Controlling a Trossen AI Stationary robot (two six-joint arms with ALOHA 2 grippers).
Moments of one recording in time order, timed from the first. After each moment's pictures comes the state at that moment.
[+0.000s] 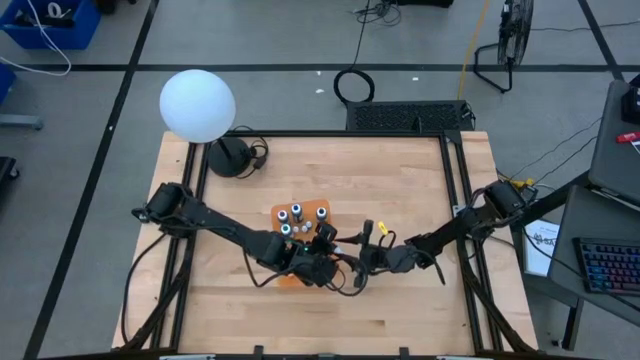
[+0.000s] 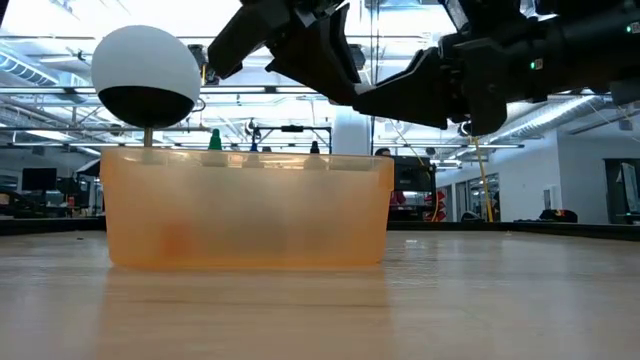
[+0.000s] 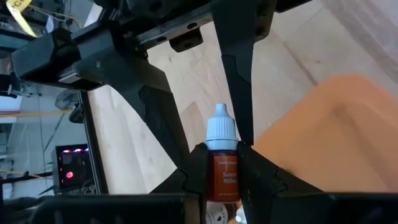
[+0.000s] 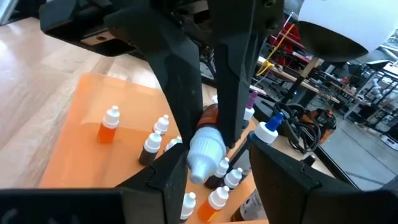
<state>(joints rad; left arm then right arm) -0.37 1.91 1.49 -0.50 -0.56 0.48 0.44 1.79 0.60 1.04 0.68 -0.33</state>
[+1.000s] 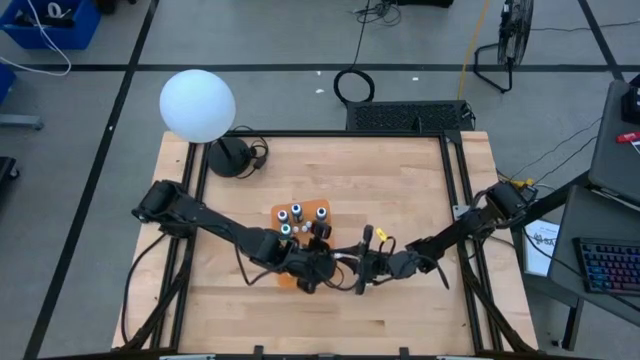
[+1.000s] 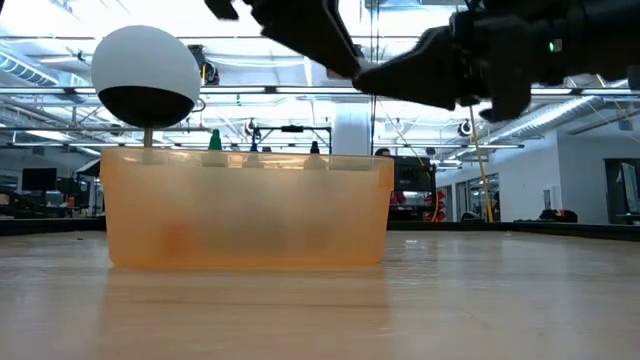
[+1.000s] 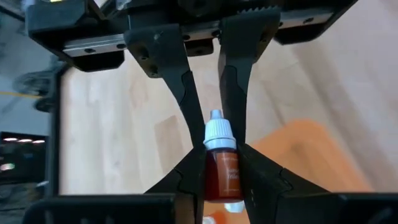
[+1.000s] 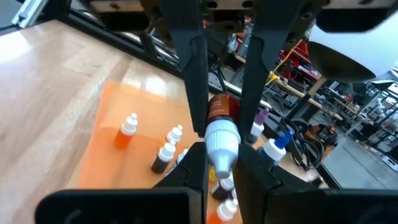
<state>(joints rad) -0.38 1.87 1.49 -0.53 -0.47 0.25 0.50 1.78 0.62 1.02 0.68 -0.40</state>
